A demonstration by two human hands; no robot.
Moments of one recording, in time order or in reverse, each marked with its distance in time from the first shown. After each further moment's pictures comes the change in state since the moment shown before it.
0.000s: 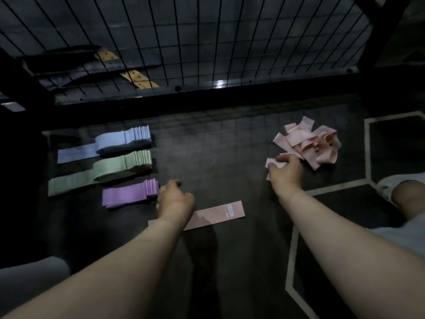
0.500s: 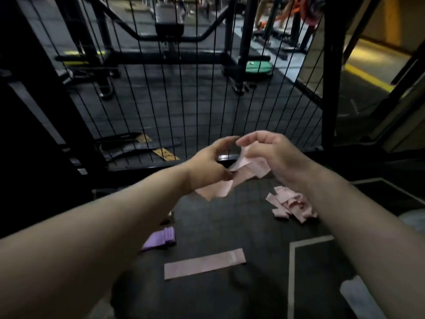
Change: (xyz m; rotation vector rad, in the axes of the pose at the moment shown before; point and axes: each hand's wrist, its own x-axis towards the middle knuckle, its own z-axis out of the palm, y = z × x) left_hand -0.141 0.158 -0.192 -0.273 -0.436 0.880; right_hand -0.159 -0.225 -0.151 0.230 -0.717 -0.577
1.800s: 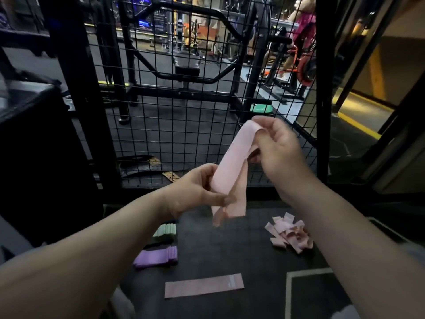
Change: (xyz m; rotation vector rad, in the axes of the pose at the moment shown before) left_hand -0.092 0.026 -0.037 -0.367 -0.067 0.085; right_hand -0.049 -0.099 0.061 0.033 0.342 -0.349
